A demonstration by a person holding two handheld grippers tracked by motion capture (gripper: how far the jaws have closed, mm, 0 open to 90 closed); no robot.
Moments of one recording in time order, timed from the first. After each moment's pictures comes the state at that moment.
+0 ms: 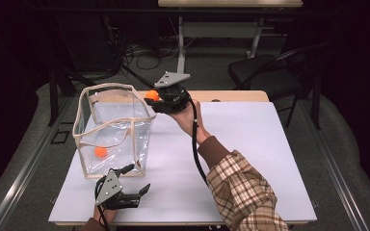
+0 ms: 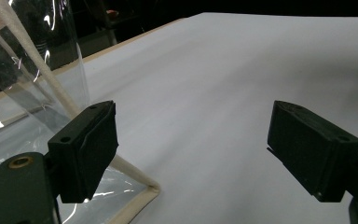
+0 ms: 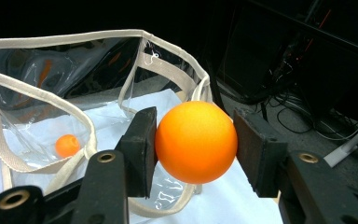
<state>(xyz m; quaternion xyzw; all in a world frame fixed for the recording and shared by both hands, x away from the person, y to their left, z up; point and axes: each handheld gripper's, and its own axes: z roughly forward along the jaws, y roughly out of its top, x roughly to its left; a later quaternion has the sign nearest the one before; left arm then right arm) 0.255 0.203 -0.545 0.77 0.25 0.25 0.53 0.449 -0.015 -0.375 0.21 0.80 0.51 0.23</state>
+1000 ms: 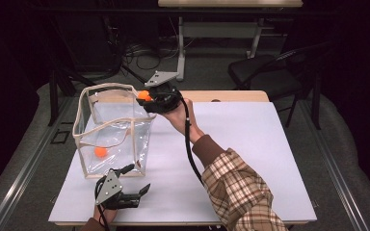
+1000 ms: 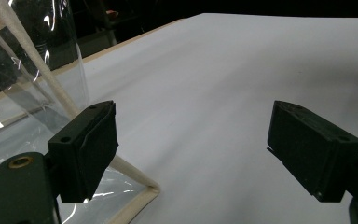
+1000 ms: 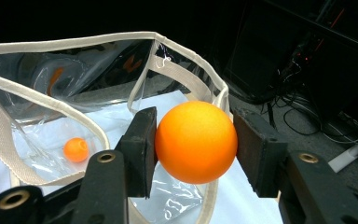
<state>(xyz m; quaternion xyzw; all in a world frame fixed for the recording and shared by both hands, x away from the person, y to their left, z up) 0.255 0.203 -0.545 0.77 0.25 0.25 0.53 0.449 0.007 -0.371 0.20 0.81 0.50 0.22</state>
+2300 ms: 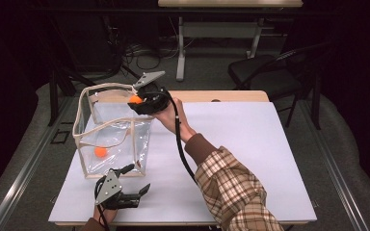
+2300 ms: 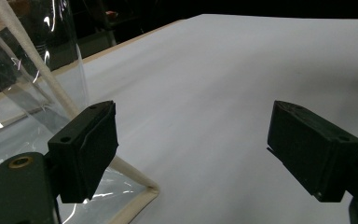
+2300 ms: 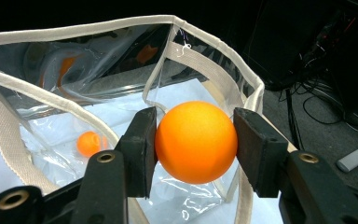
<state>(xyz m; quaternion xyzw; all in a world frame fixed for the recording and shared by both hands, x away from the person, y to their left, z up) 0.255 0.203 -0.544 0.77 0.25 0.25 0.53 0.458 0.036 -0.378 0.20 0.84 0.48 0.18</state>
